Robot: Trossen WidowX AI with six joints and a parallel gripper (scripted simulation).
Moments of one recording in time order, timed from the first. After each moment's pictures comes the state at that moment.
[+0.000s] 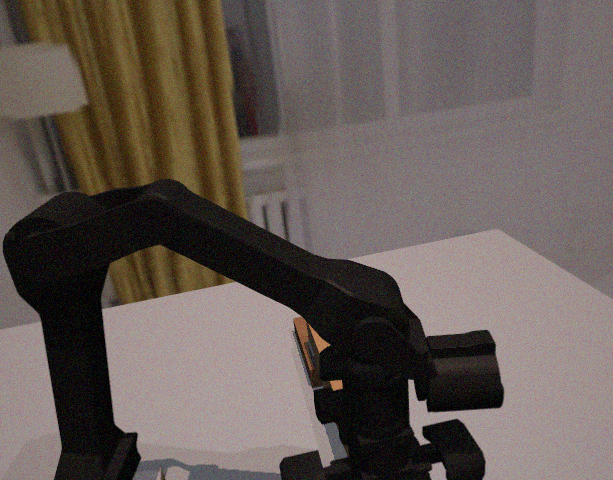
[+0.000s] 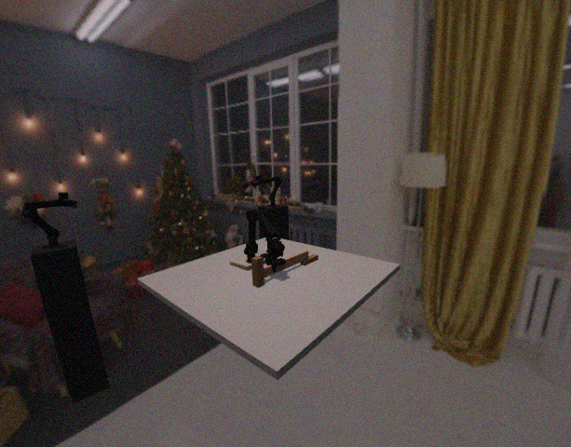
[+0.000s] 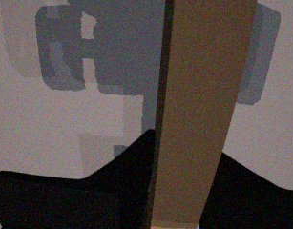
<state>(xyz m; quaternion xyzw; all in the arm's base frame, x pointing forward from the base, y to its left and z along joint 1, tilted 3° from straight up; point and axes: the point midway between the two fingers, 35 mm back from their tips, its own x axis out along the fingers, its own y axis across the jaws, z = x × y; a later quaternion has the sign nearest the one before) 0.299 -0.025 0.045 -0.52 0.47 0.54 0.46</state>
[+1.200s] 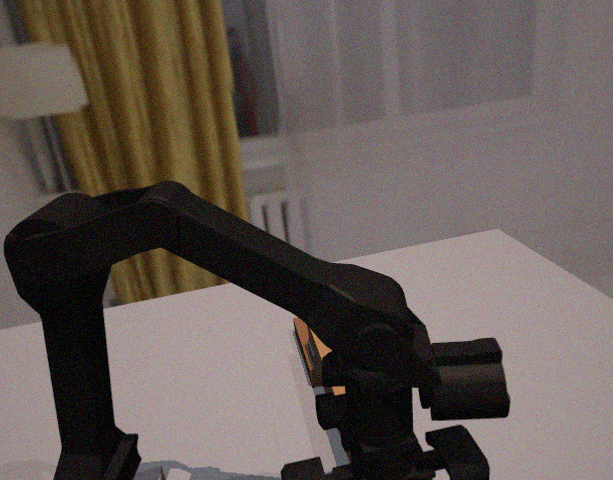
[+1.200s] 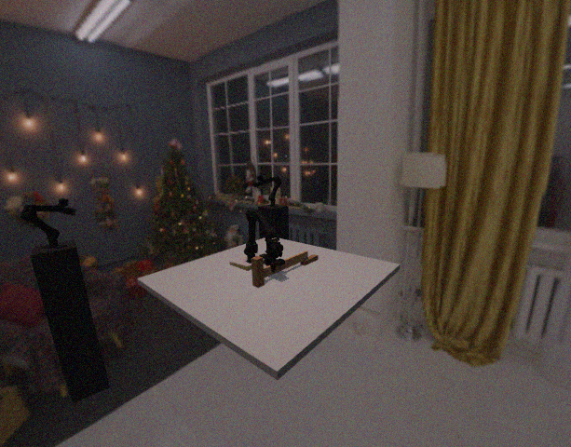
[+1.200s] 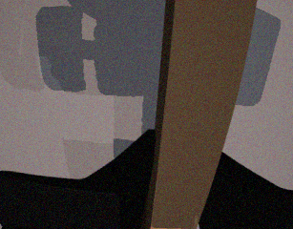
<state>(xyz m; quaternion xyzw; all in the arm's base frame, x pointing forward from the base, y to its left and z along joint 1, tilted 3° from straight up) 0.300 -0.033 0.045 -0.52 0.47 0.54 0.46</state>
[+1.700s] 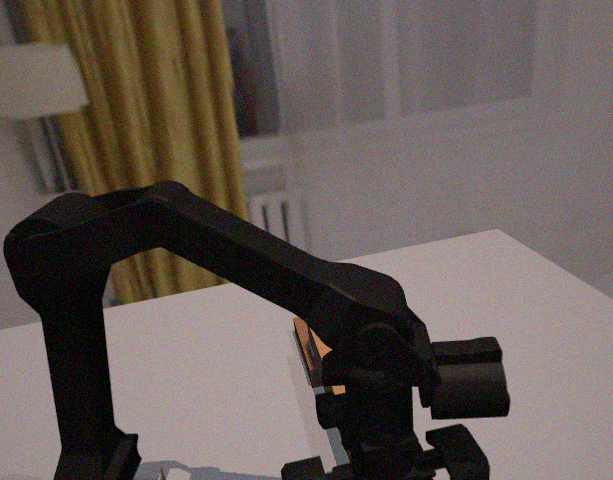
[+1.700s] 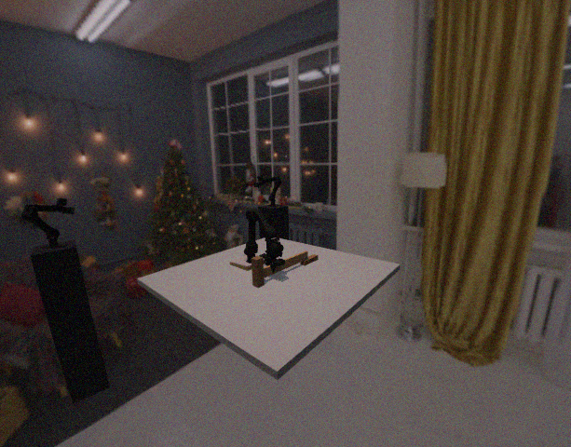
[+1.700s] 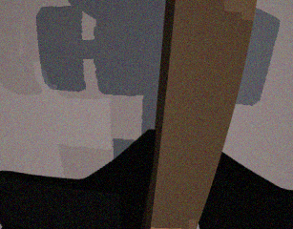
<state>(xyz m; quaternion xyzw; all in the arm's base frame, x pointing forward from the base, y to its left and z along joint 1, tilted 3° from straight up) 0.301 -0.032 0.045 -0.52 0.47 0.54 0.46</state>
